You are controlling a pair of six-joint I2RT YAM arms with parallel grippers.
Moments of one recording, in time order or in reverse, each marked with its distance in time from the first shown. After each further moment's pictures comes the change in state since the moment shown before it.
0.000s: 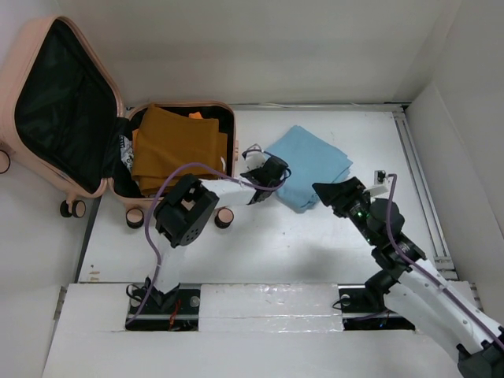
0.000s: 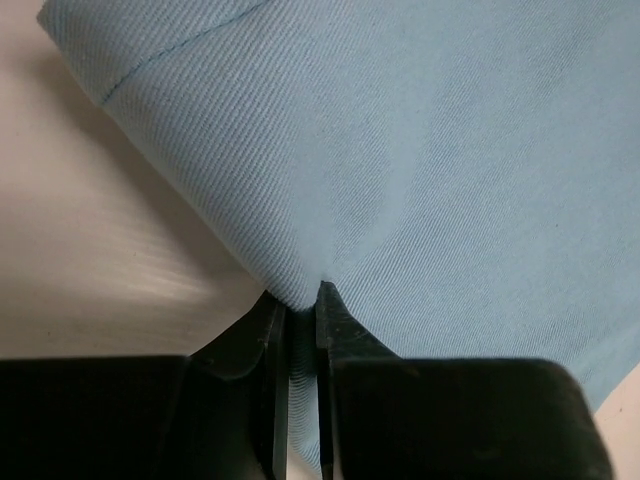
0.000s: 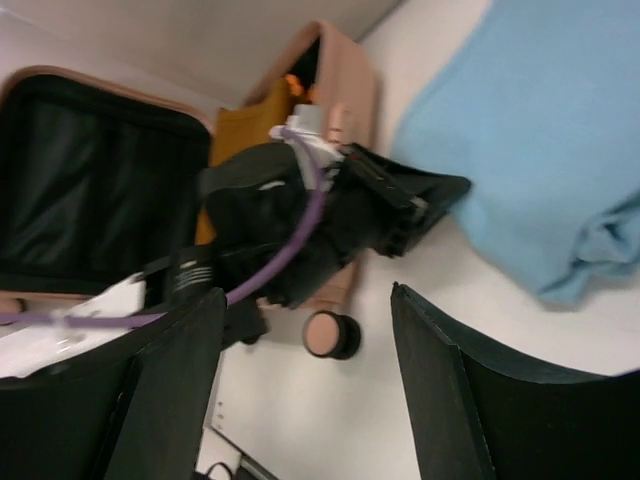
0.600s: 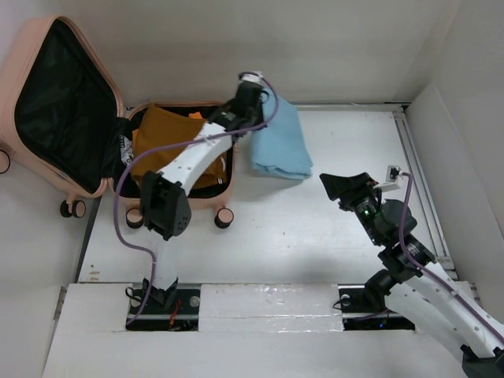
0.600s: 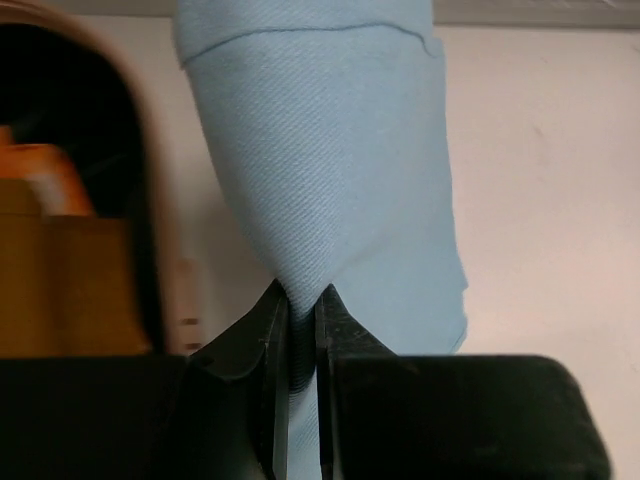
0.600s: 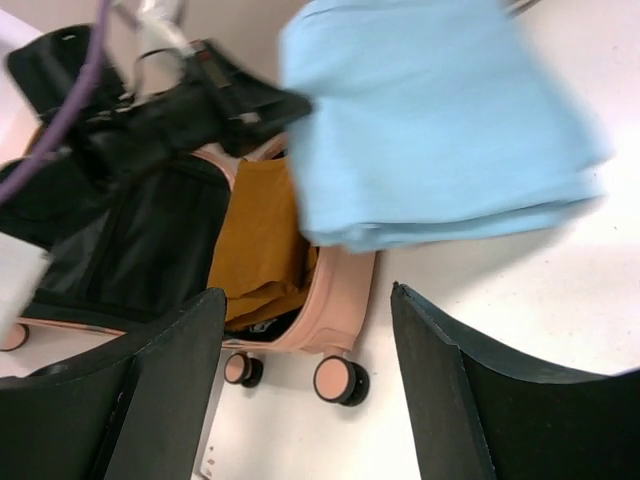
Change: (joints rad) left arm 0.211 -0.007 0.704 -0.480 0.238 0.712; right arm 0.073 -0.049 0.107 -0.018 0.136 -0.093
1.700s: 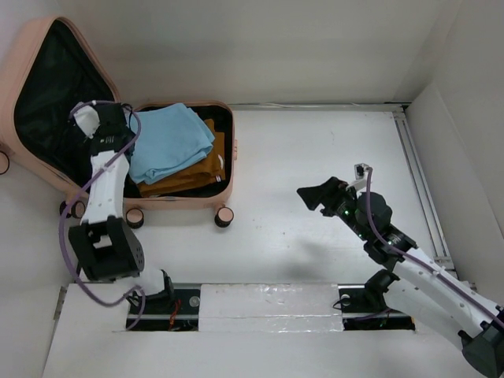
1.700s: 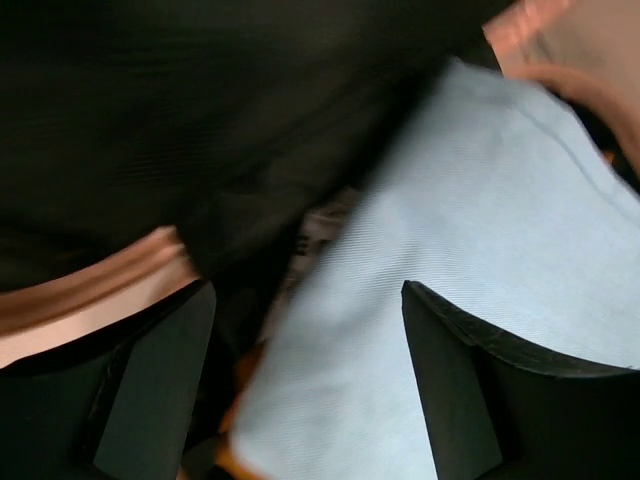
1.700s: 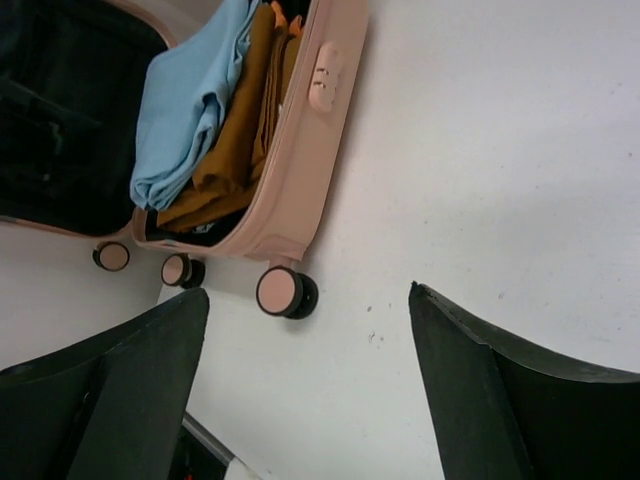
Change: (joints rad) left arm 0.776 -0.444 -0.544 -0.029 -0.290 -0.183; right arm 0.016 0.164 -0.043 0.043 -0.158 -0.100
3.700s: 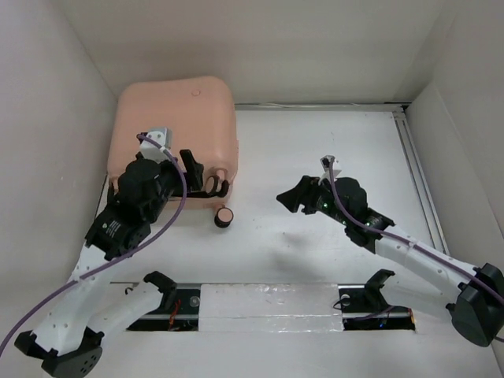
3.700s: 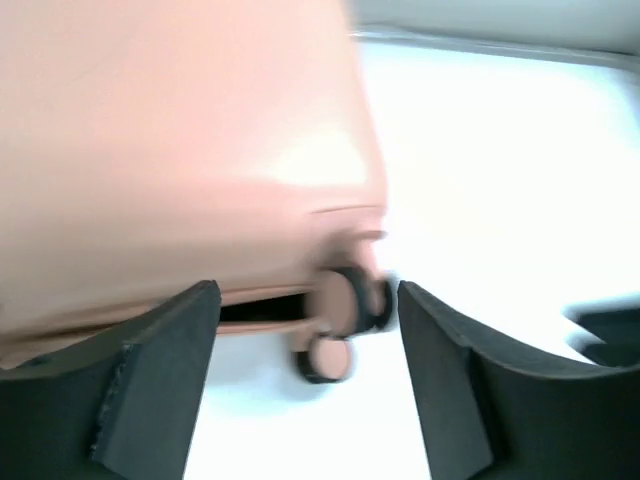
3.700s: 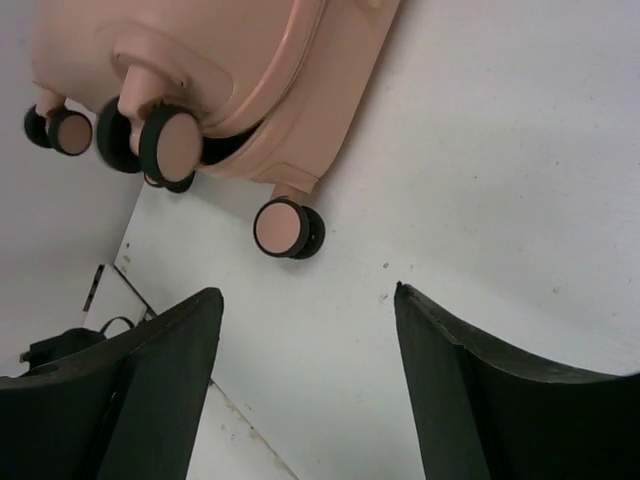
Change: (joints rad) left arm -0.728 -0.773 -0.292 -0.119 0.127 0.271; right arm 0.044 0.294 0.095 0.060 -0.222 -0.113
